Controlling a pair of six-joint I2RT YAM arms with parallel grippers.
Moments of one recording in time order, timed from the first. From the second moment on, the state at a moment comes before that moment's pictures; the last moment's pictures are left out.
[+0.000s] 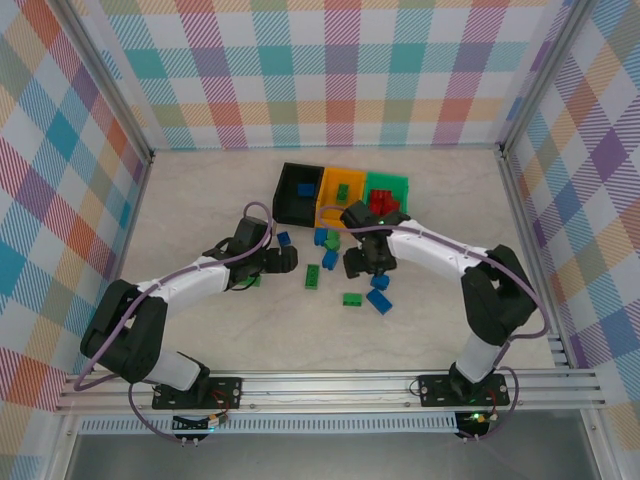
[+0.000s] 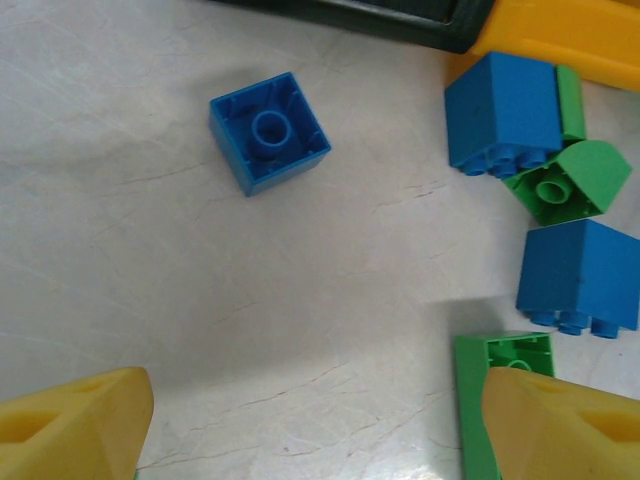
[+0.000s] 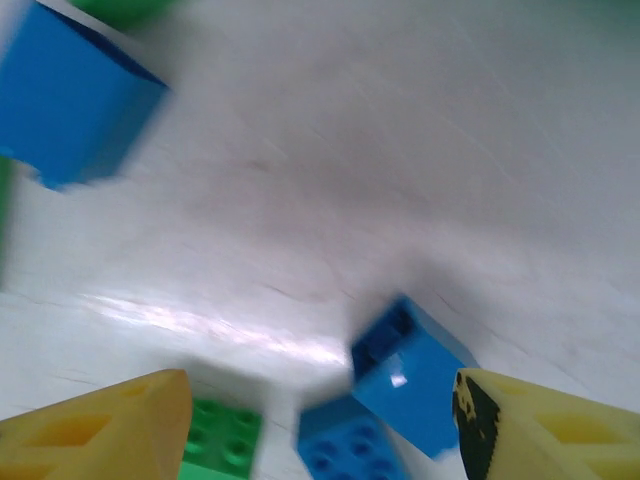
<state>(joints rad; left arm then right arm) -0.46 1.45 0.76 -0.17 0.04 -0.42 0.68 1.69 1.20 -0.88 0.11 0.43</state>
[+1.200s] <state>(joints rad) -0.46 1.50 0.76 -0.16 0.02 -0.44 0.64 2.03 1.83 -0.78 -0.03 0.44</state>
